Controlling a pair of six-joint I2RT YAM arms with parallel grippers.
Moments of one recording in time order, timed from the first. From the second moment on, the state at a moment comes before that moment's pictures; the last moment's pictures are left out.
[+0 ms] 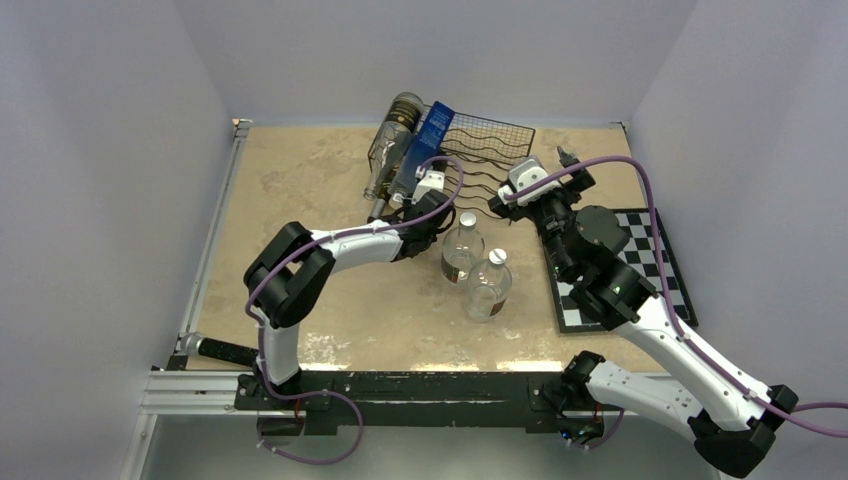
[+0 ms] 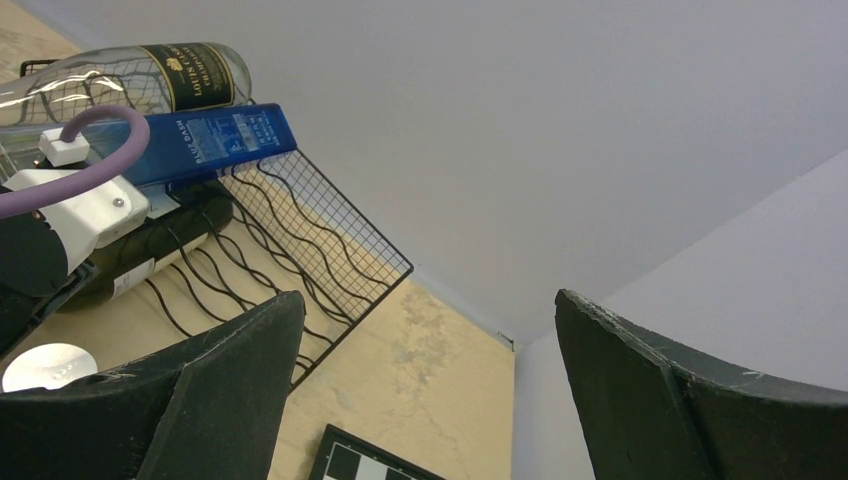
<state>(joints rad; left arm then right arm) -0.79 1.92 1.24 -0.10 -0.57 -0.40 0.76 0.86 0.99 -0.01 0.51 -0.69</state>
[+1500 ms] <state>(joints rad) -0.80 1.75 1.00 -0.06 -0.57 -0.39 0.76 0.87 0.99 0.00 0.51 -0.67</state>
